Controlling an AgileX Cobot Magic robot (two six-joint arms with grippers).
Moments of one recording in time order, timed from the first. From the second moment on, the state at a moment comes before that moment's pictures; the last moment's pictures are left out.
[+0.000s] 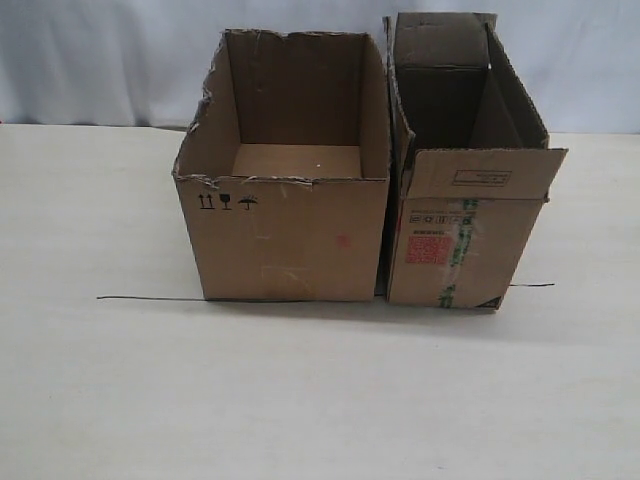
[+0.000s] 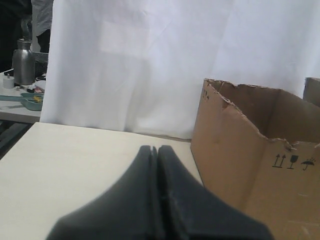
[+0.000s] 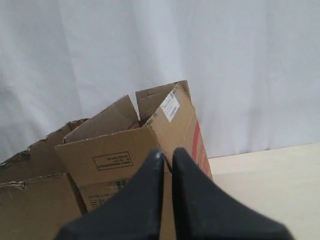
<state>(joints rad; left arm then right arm) -0.12 0.00 -0.02 0.39 0.12 -0.52 0.26 0.14 0.00 -0.01 -0.14 0.23</state>
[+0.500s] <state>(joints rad) -0.12 0.00 -0.02 0.39 0.12 -0.52 0.26 0.12 0.00 -0.01 -0.13 0.18</state>
